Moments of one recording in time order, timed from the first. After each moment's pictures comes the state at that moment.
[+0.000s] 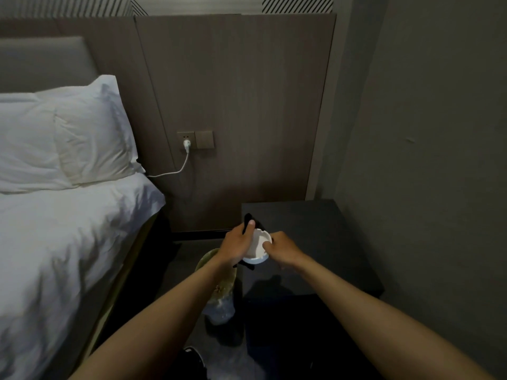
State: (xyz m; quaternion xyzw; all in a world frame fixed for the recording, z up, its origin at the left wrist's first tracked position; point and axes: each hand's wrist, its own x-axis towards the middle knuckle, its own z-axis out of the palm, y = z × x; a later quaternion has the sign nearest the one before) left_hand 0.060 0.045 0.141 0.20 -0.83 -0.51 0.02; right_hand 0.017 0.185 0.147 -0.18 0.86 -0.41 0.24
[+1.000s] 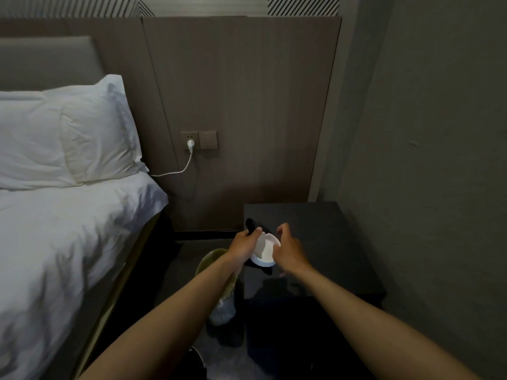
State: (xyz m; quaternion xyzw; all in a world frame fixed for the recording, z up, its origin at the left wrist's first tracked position) left_hand 0.048 0.051 0.129 0.30 -0.71 -0.63 -0.05; right_hand 0.021 0.187 0.135 -0.10 0.90 -0.40 0.16
